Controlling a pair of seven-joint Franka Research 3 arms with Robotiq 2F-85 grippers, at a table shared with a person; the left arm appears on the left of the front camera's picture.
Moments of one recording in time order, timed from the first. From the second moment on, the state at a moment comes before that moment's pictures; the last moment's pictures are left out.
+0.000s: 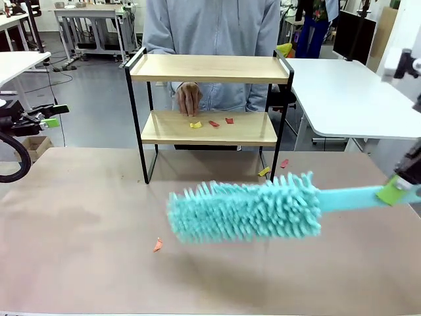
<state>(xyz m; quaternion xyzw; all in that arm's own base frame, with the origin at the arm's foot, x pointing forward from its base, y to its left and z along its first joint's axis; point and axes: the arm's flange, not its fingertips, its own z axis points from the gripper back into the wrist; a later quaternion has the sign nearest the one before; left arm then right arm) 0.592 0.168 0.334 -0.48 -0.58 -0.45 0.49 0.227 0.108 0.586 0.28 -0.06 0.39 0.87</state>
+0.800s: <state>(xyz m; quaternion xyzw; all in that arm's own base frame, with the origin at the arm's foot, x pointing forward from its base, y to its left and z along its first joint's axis) 0.592 0.168 0.334 -0.48 -0.58 -0.45 0.49 0.233 0.269 0.567 0.25 -0.27 0.14 0.92</state>
